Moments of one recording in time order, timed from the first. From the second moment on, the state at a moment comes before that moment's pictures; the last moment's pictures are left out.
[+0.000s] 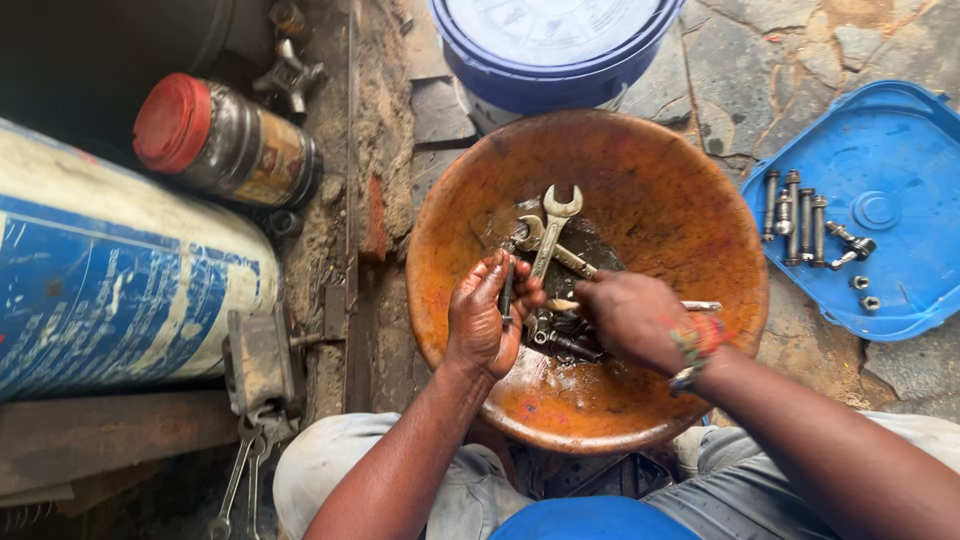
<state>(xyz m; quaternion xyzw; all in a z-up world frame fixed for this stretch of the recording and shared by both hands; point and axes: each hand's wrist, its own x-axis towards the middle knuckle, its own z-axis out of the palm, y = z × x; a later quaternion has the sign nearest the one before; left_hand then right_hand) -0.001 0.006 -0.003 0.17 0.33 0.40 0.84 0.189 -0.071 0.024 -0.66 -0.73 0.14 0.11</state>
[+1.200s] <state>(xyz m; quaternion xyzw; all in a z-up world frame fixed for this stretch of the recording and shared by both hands) 0.002 0.008 0.008 0.13 0.22 0.36 0.90 0.181 -0.069 0.061 -0.61 -0.74 0.10 0.25</state>
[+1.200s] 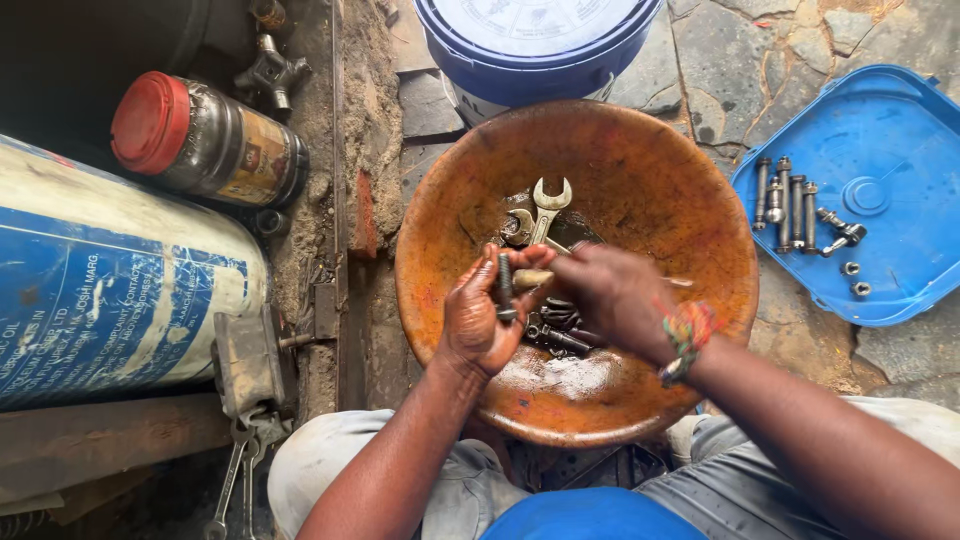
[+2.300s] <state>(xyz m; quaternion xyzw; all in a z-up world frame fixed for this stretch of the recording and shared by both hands) -0.004 0.007 0.011 0.54 0.31 0.25 0.74 0.211 -0.074 0.054 -0.61 -0.59 0.47 0.22</state>
